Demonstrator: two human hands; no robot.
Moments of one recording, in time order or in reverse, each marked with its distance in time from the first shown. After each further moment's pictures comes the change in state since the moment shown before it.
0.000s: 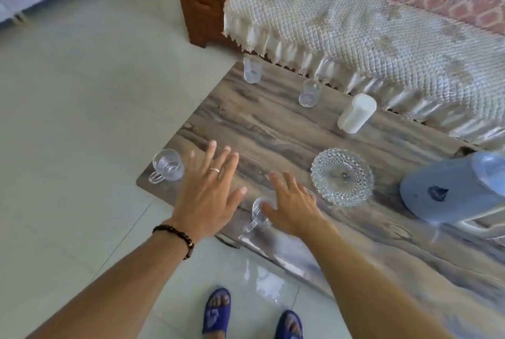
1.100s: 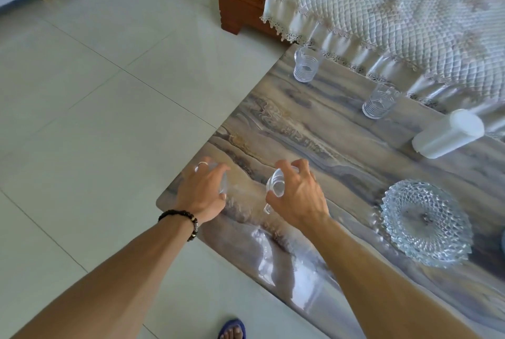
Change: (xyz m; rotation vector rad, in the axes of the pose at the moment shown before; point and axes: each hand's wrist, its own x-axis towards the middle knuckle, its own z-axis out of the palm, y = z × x) left_hand 0.070 -0.176 0.111 -0.173 -0.221 -0.440; right_hand 0.178 -0.081 0.055 0.110 0.197 -0.046
